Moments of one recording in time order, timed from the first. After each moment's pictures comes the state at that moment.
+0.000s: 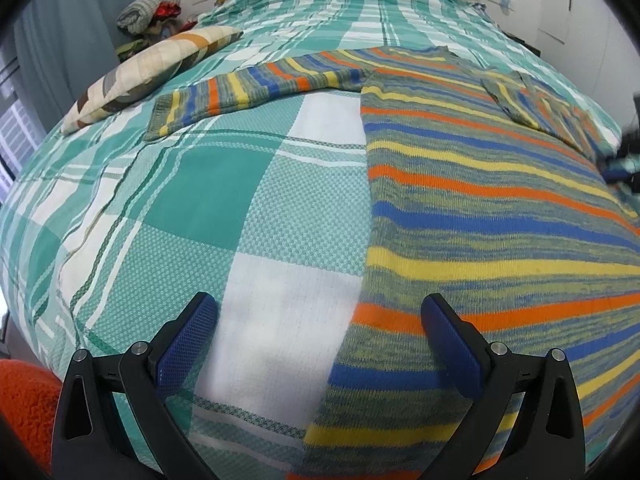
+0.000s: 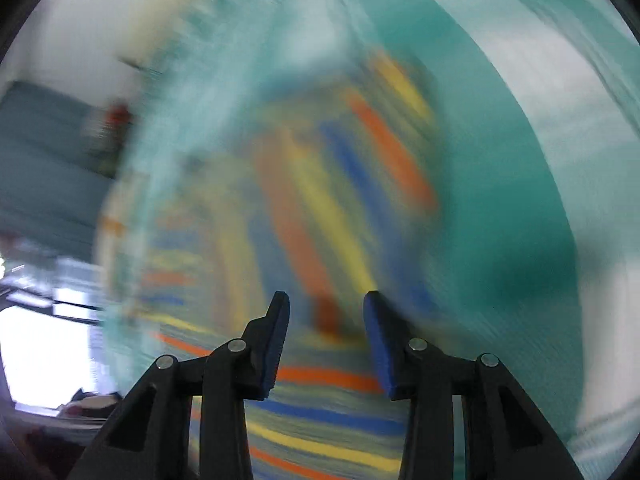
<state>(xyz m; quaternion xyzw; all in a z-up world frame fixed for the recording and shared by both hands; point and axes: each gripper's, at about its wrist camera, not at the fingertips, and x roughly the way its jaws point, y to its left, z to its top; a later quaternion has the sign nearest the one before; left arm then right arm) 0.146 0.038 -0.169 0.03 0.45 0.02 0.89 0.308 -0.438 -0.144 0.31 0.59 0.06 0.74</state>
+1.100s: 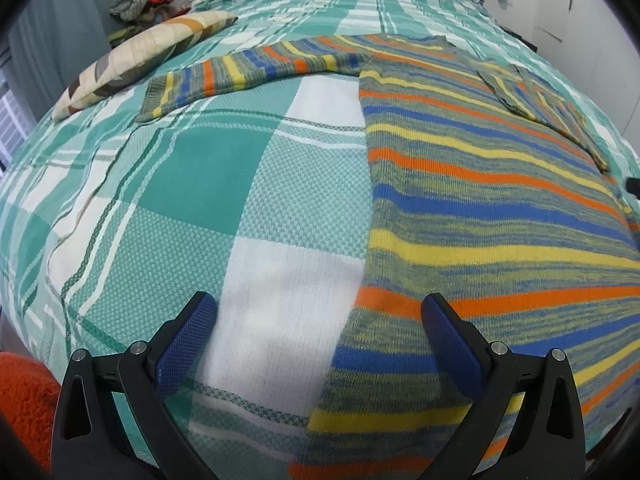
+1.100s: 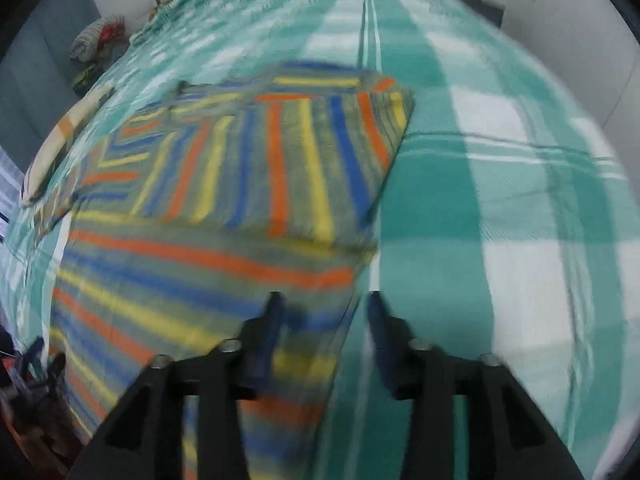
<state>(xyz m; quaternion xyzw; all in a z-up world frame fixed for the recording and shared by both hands) 0.147 0.042 -0.173 0.02 0.48 0.01 0.88 0.211 -0.387 -0.086 0.05 0.53 0.01 0.84</state>
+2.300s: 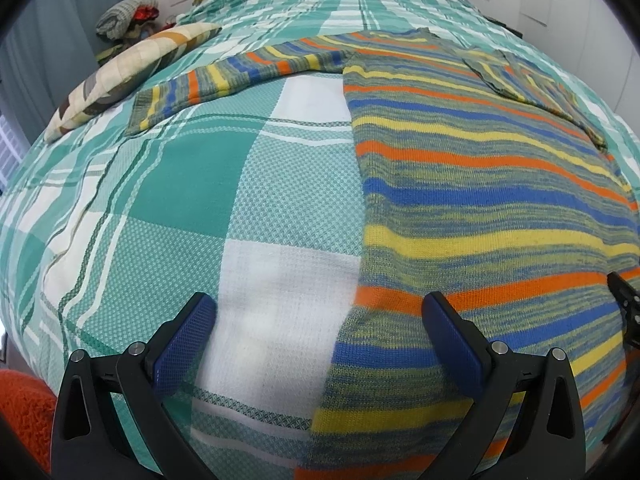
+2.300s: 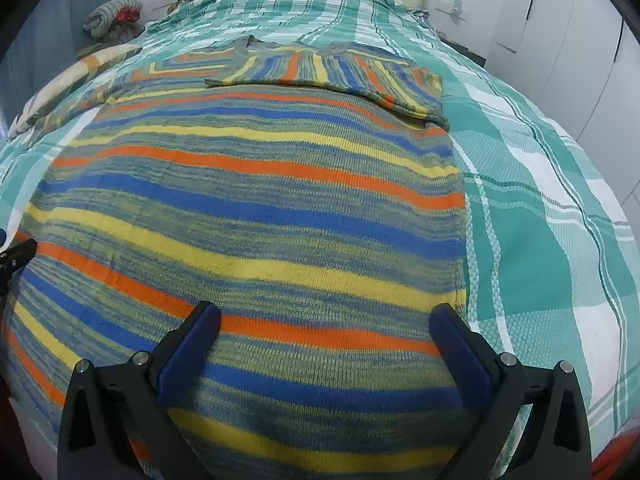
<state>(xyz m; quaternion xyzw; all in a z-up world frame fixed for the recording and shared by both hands) 0.145 0.036 -0.181 0.05 0.46 0.00 0.88 0.100 -0.277 -0.141 -0.02 0.48 -0.05 0.88</state>
